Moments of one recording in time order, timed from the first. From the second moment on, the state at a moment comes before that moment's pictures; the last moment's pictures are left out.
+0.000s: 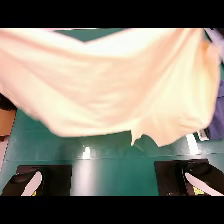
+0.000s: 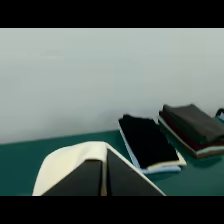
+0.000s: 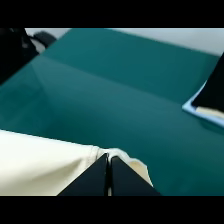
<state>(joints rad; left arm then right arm) 0.17 -0.76 1.66 0.93 -0.99 -1.30 0.34 -0.95 1.79 -1.37 1.30 1.59</state>
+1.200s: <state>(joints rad) 0.31 -1.30 1.25 1.00 -1.09 -1.24 0.00 -1.46 1.55 -1.16 1.35 1.51</state>
